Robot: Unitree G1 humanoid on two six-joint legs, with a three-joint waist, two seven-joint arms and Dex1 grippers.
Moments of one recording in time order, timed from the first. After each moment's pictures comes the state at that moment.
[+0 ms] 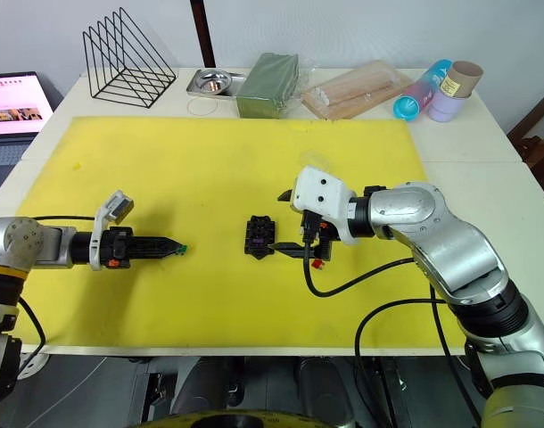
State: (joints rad) left arm -0.55 0.87 -0.03 0.34 -0.75 1.35 -1.19; right arm -0.60 -0.80 0.23 -0.52 0.39 0.78 0.93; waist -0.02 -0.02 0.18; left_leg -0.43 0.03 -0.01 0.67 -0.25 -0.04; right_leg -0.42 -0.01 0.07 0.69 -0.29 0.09
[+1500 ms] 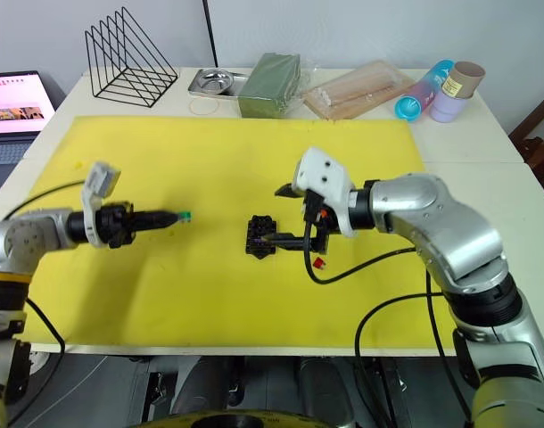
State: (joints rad) left arm -0.59 0.79 0.09 0.14 -0.71 0.89 -1.32; right arm -0.71 -0.71 0.06 -0.48 0.62 1.04 0.91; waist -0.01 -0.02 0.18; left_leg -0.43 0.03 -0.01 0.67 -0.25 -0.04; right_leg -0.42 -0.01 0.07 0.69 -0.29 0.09
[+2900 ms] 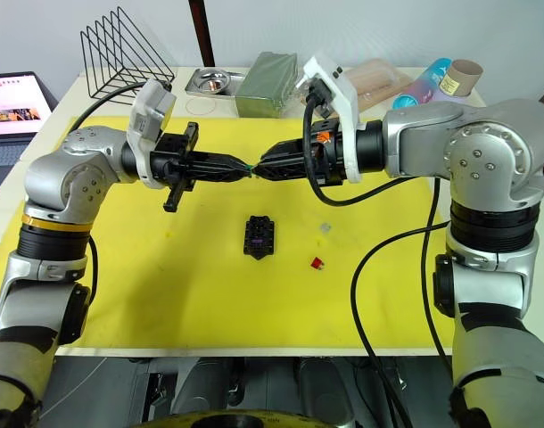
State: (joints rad) left arm -0.88 0.58 -0.07 0.10 -0.60 0.62 -1.39; right arm -1.06 -0.65 -0.02 -0.24 0.95 1.47 0.70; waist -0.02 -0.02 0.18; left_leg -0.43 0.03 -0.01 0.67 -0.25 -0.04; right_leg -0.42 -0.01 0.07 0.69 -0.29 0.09
